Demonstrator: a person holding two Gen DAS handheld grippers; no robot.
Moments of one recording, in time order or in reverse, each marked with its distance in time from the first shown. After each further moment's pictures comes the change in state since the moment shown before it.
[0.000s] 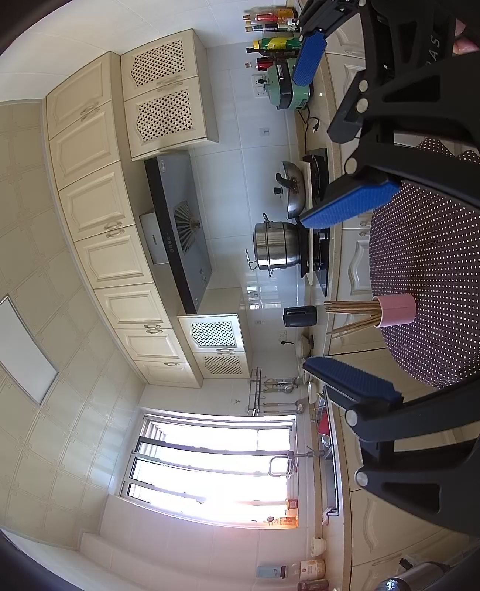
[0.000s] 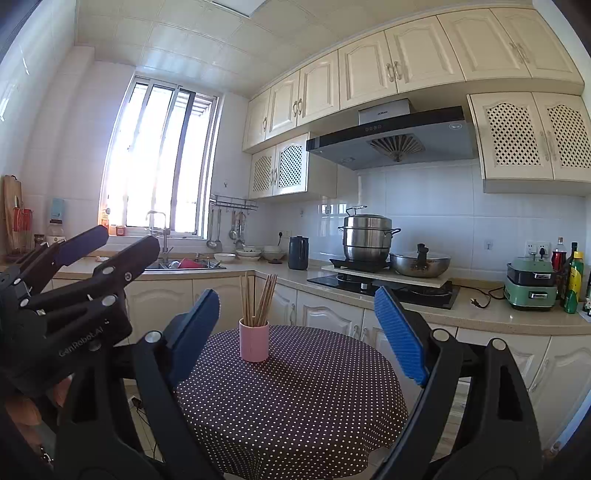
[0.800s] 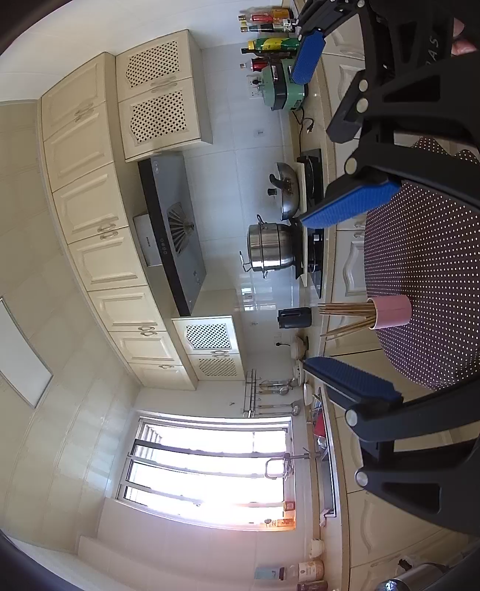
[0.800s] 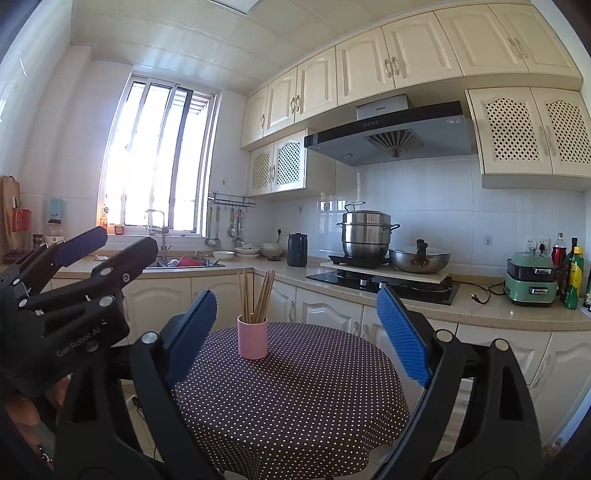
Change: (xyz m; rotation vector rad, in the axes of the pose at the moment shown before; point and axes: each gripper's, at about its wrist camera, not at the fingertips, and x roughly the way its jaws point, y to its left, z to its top) left arm 0.007 -0.001 -0.011 0.011 0.022 -0.005; right arm 0.008 -0.005 -0.011 0.014 0.013 -0.005
